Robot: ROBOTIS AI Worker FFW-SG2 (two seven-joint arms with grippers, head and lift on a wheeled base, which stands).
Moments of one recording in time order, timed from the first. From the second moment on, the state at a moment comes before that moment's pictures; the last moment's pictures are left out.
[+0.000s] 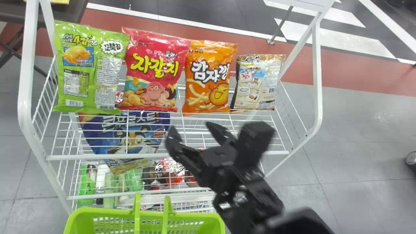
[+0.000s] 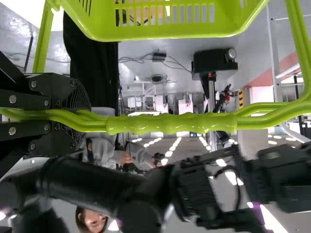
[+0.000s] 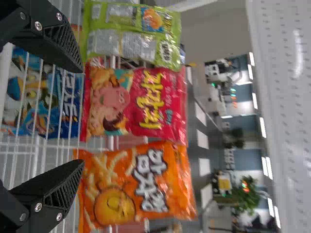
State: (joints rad) left arm 0.64 0.10 -0.06 -2.25 0.38 1.56 -1.19; right arm 0.52 -0.01 0.17 -2.38 -0.03 0.64 0.09
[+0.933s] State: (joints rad) left arm 0.56 0.12 0.00 -2.17 0.42 1.56 -1.22; right arm -0.10 0.00 0.40 -1.83 -0.06 0.72 0.05
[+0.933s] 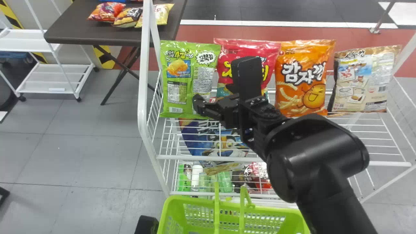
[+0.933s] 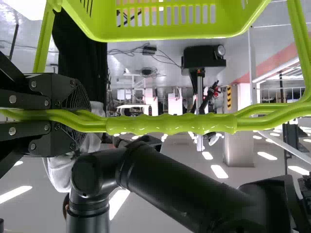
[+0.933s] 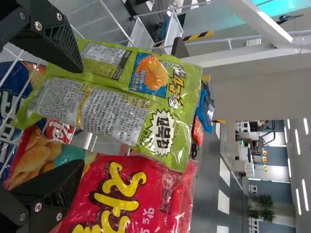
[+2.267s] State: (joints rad) left arm 0.53 0.13 0.00 -2.13 0.44 1.56 -1.20; right arm 0.00 -0.02 0.41 -2.09 -0.08 0.95 0.18
